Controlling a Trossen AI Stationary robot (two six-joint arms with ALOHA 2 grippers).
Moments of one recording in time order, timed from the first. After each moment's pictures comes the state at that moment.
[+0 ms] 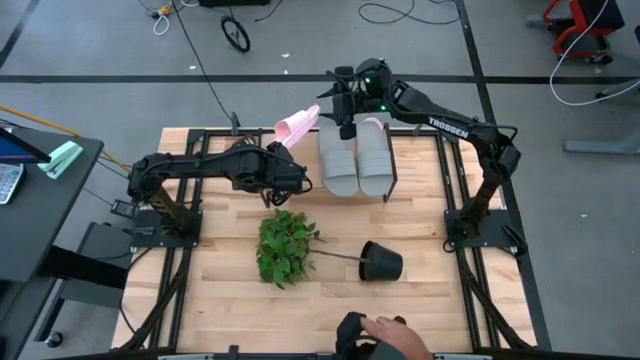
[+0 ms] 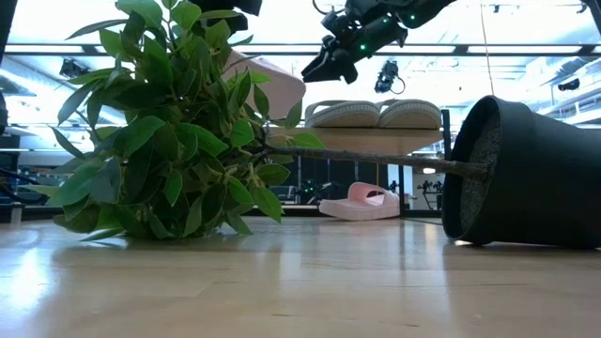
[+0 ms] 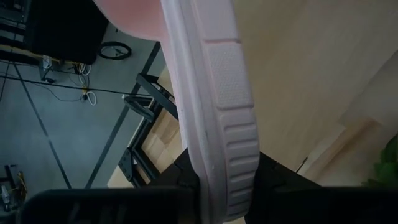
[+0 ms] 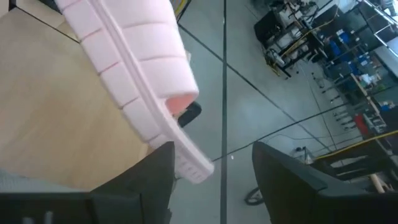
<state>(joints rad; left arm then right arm) 0.02 1.70 1.75 -1.57 -0.72 -0.54 -0.62 1.75 1.62 -0.27 -0.32 -0.90</state>
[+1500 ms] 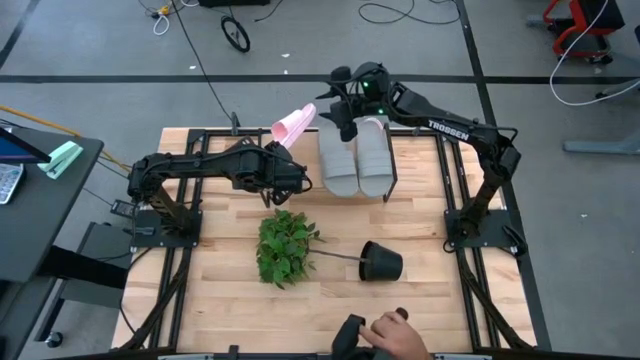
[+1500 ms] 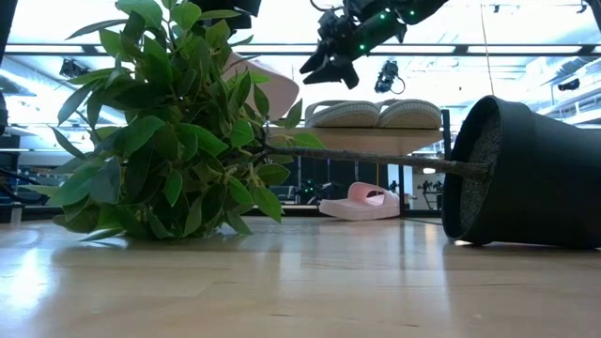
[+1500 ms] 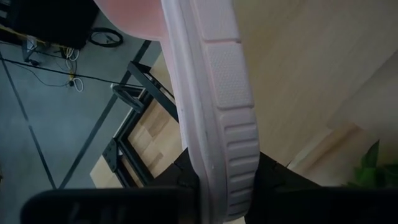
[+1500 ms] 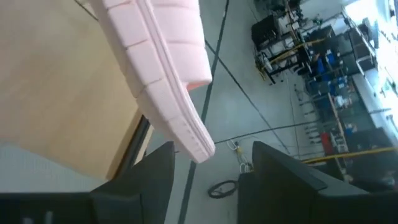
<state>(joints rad) 0.03 1.70 1.75 -1.57 -0.68 -0.62 -0.59 1.74 1.62 -0.28 -0.23 -1.10</state>
